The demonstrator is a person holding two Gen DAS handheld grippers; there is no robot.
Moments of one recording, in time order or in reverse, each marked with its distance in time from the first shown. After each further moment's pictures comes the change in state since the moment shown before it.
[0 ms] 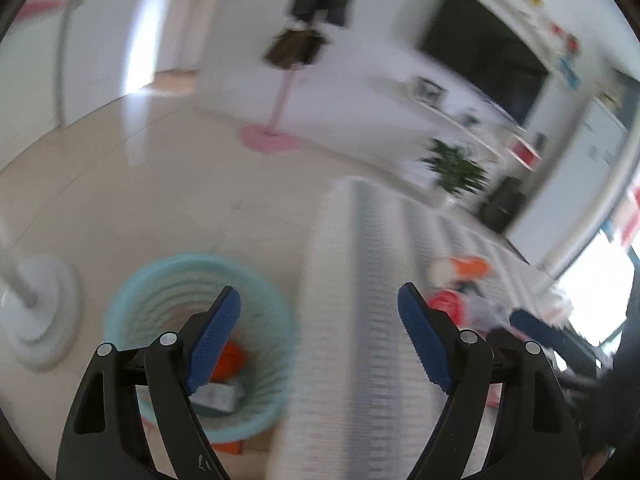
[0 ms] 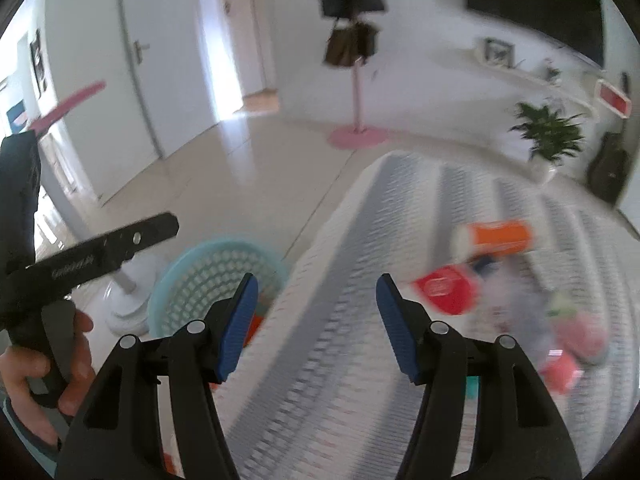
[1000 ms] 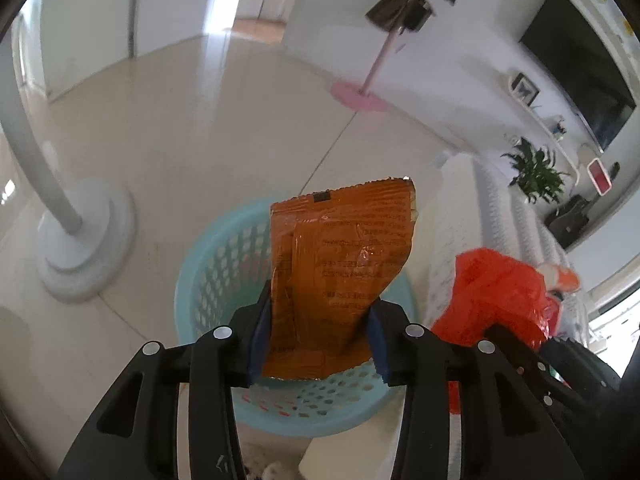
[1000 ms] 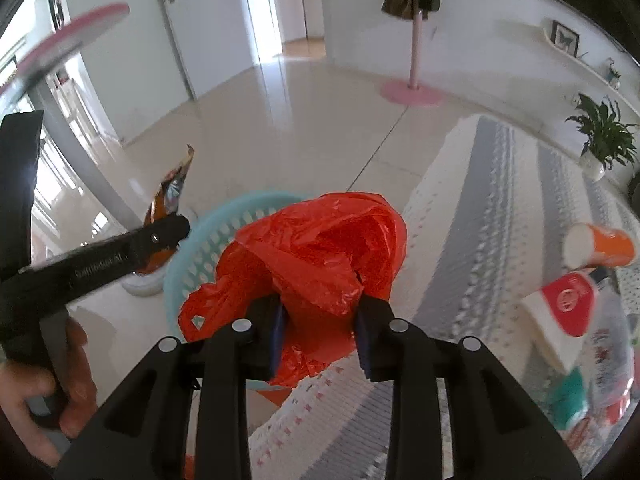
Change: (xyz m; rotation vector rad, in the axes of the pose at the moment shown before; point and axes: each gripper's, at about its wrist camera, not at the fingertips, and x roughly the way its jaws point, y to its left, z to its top) left arm 0.046 0.130 -0.028 -0.254 0.170 0.247; right arm 0.130 0.099 -0.009 -0.127 0.229 0.123
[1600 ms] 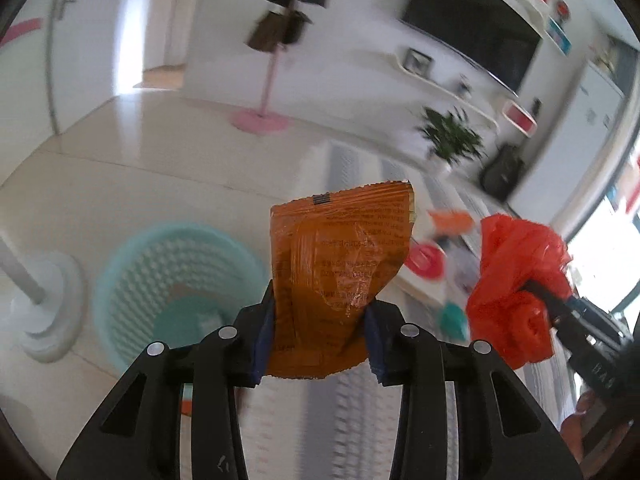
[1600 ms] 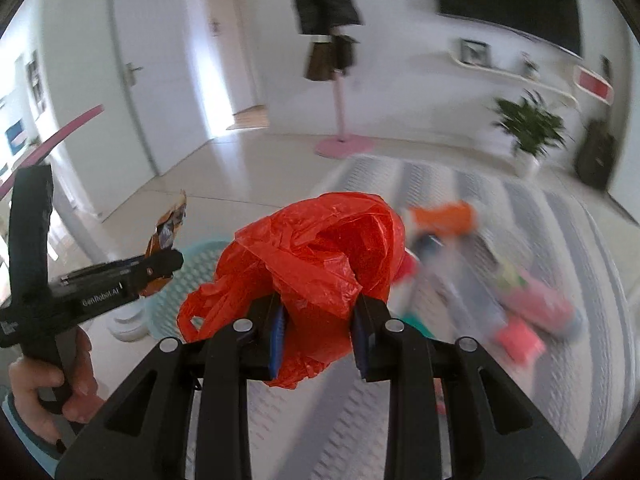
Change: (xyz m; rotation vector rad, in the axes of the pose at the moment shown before) left arm -0.085 -0.135 -0.057 0.287 -0.118 -0.166; right arm -0.168 -0.109 -0.064 0.136 -0.260 -0.088
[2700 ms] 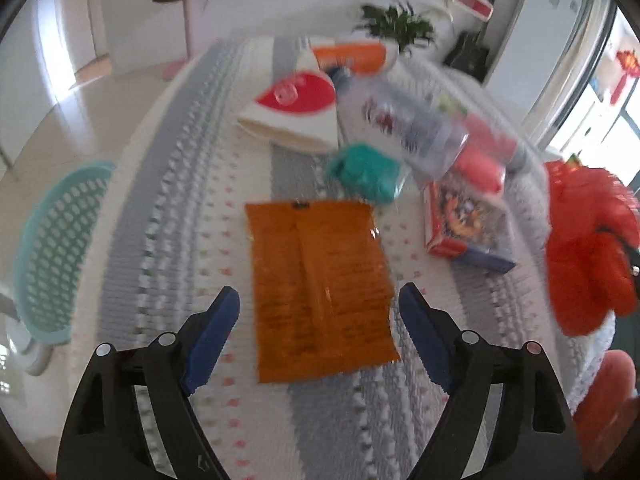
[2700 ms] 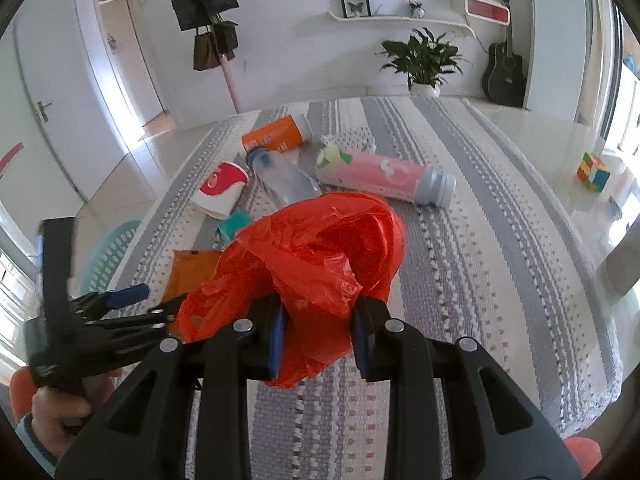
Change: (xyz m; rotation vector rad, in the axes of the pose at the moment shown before) left arm 0.102 -0.151 -0.125 0.270 0.308 -0.045; right arm -0.075 -0.138 -0.124 0.300 0.082 -0.258
